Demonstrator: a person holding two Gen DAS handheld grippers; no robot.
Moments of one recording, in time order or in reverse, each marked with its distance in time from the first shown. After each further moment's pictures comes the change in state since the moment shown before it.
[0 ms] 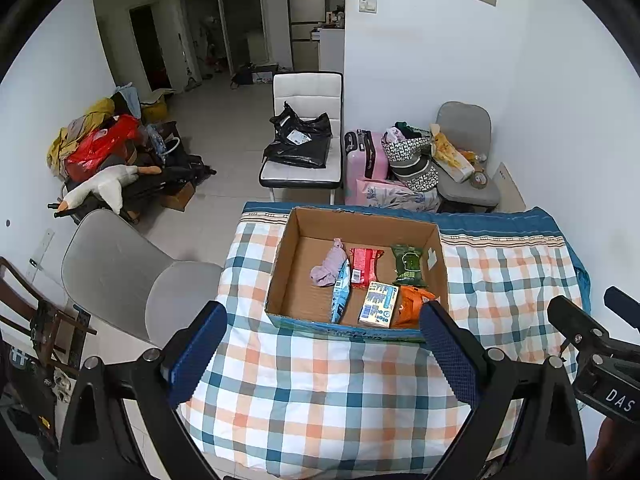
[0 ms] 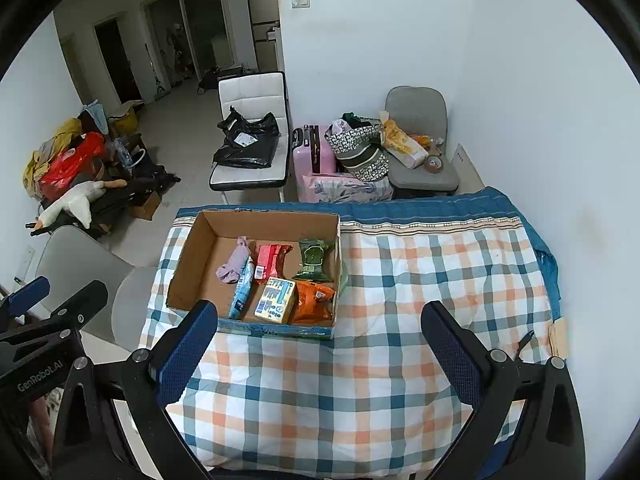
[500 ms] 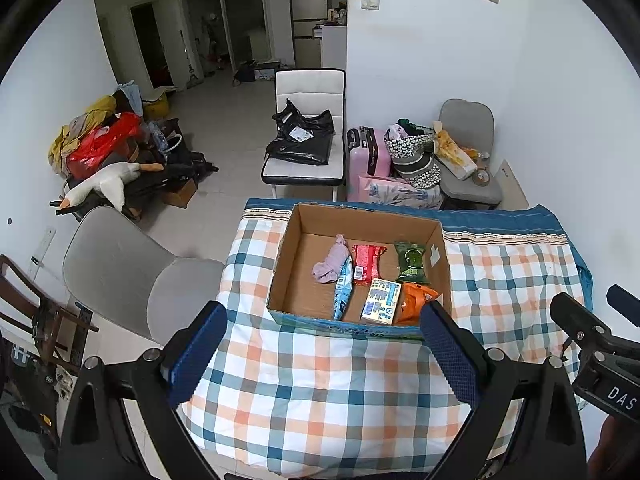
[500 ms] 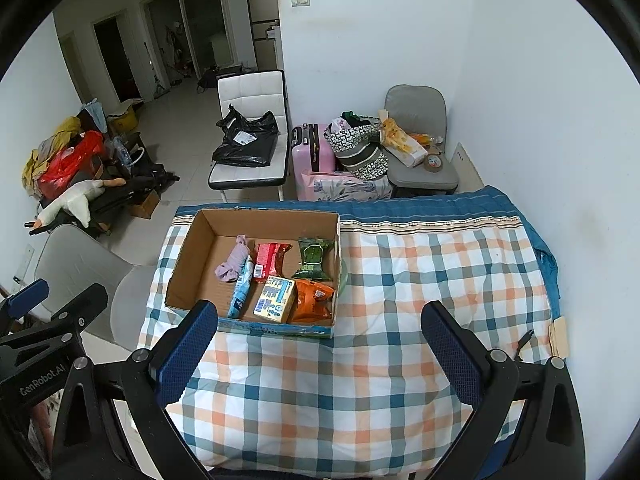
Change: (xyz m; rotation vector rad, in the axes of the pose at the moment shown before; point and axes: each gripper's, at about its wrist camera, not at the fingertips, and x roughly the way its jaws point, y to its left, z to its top) left arm 0.003 0.004 -0.003 -0.003 0.009 0.006; right arm 0.001 0.001 0.000 -0.002 0.000 -0.005
